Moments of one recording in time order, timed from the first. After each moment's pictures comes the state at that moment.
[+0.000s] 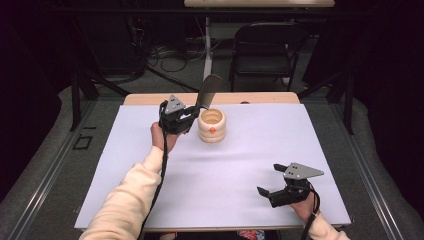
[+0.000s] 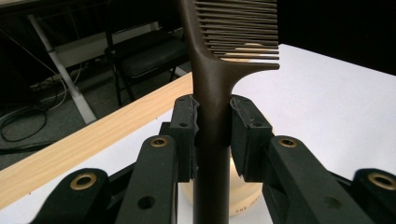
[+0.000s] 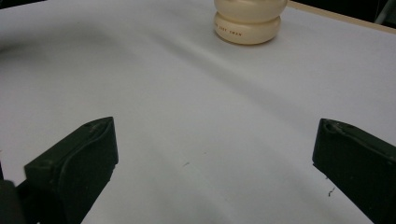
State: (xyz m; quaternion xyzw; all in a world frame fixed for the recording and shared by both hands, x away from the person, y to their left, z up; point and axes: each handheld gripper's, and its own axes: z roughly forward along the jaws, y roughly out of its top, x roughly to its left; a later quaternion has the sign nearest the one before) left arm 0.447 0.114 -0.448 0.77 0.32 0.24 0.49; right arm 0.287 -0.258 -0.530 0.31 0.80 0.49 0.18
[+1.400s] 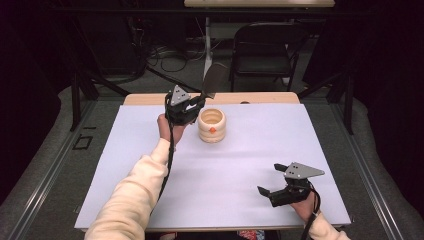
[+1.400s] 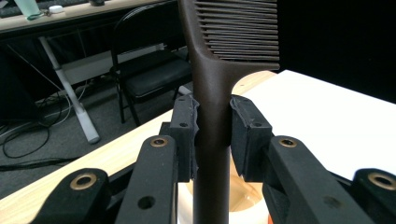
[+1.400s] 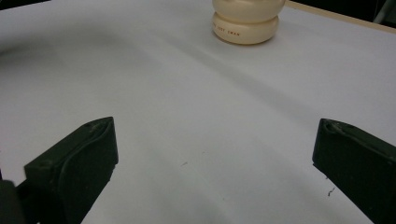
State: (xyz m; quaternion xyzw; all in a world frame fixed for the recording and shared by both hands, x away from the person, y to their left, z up) left arm 0.465 0.097 -0.435 0.75 0.32 0.26 0.52; right arm 0.288 -0.259 -0.530 0.31 0.79 0.49 0.18
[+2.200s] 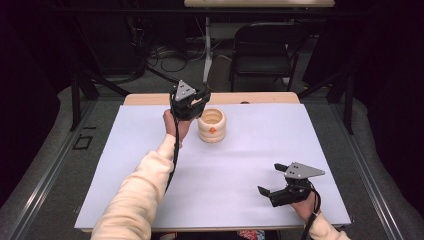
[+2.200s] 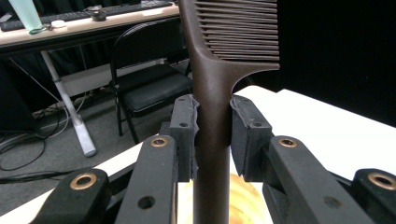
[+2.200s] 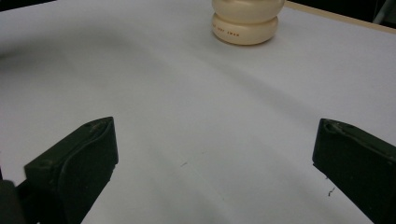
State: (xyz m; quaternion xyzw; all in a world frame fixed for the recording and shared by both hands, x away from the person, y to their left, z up) left arm 0.474 0.081 -0.427 0.73 0.32 0.27 0.54; right arm 0.288 -0.260 -0.530 0.32 0.79 0.49 0.18
